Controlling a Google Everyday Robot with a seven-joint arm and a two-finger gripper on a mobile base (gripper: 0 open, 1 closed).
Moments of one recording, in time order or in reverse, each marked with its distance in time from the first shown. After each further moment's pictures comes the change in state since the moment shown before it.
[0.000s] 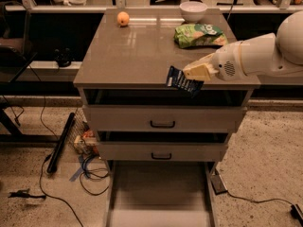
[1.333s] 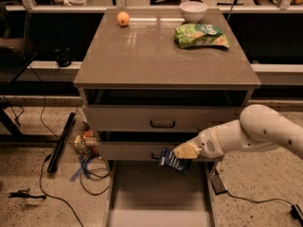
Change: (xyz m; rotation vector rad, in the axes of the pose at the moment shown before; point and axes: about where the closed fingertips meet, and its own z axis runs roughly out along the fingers) arm 0.231 0.084 0.091 -0.234 0.228 0.355
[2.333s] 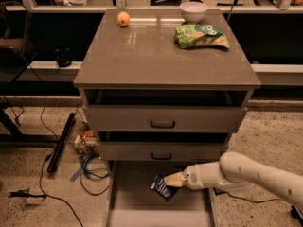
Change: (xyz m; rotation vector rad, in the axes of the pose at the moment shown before) arm 0.104 -0.056 0.125 -0.065 -0.065 0.308
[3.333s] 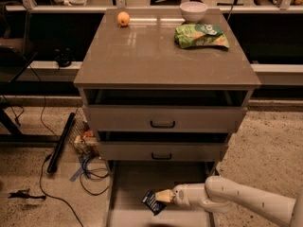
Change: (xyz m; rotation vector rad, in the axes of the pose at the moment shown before) arm 0.072 -0.063 0.102 -0.049 -0.042 0.230
